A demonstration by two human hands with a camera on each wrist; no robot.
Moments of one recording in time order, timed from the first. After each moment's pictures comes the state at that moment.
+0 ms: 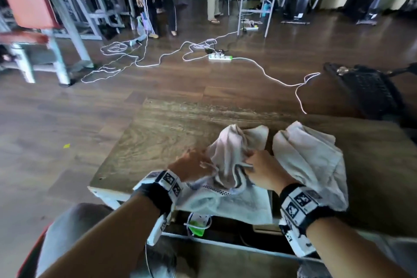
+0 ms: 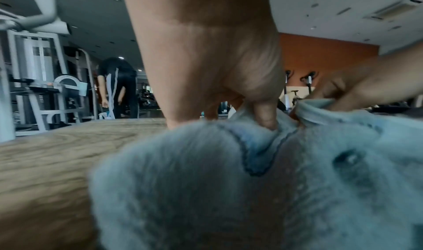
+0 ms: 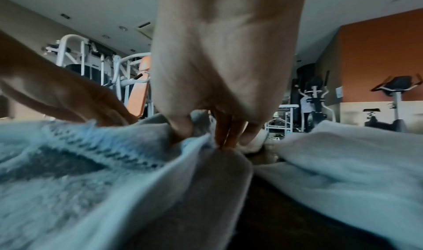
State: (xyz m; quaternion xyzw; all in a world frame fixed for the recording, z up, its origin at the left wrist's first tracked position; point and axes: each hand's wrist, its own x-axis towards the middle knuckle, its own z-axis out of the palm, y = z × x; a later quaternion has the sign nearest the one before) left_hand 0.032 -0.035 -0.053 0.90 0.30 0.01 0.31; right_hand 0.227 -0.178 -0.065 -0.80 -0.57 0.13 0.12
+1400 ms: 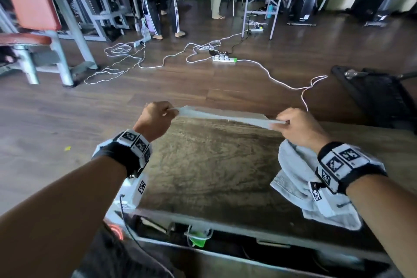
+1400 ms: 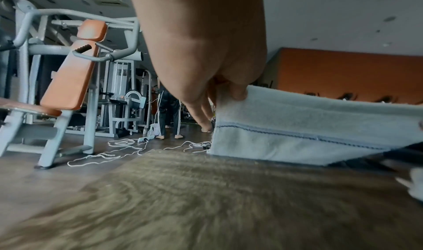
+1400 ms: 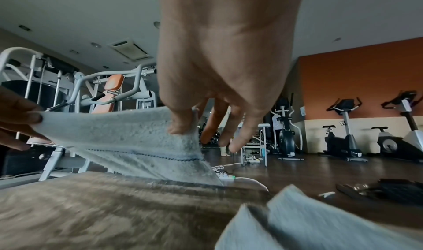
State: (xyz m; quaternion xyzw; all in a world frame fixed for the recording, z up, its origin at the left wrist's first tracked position) left_hand 0.025 0.082 0.010 0.83 0.42 0.26 0.26; right_hand 0.329 -0.138 0.014 -0.83 -0.51 0.06 0.22
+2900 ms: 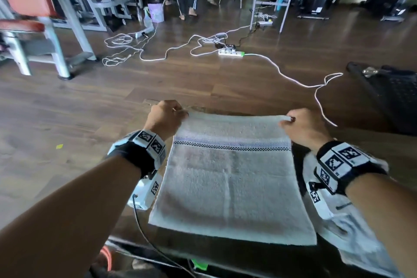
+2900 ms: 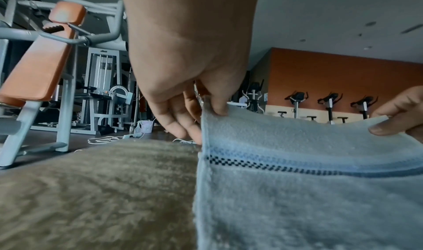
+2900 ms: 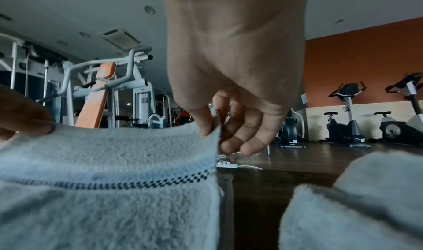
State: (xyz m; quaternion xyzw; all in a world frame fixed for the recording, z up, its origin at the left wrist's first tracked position) left_hand 0.068 0.136 -0.037 0.80 0.48 0.26 0.24; right_hand 0.346 -0.059 -0.028 -0.89 -0.37 0.08 0.23
